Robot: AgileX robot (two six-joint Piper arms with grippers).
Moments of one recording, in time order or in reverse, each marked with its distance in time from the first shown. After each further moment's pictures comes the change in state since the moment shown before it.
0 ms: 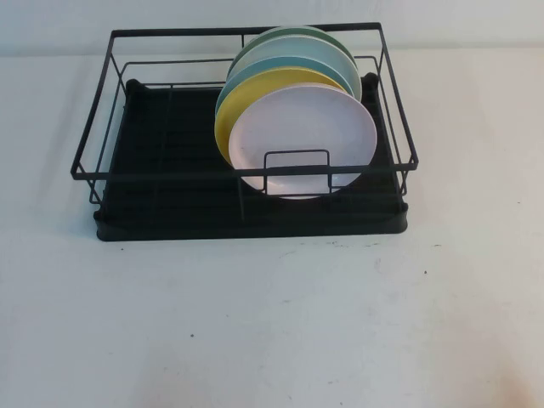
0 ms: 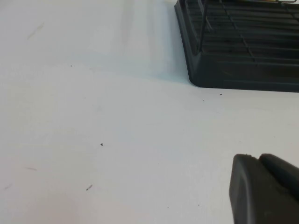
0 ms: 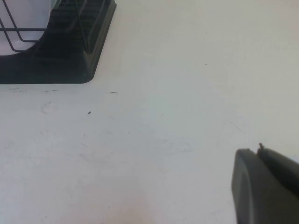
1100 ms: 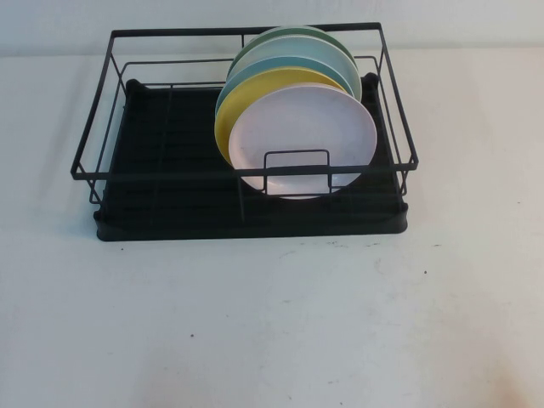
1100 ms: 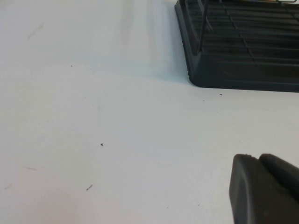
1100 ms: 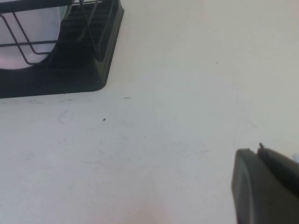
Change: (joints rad) right arm 0.000 0.000 0.000 0.076 0.000 0.008; left arm 0.000 0.000 0.000 0.000 0.000 0.000
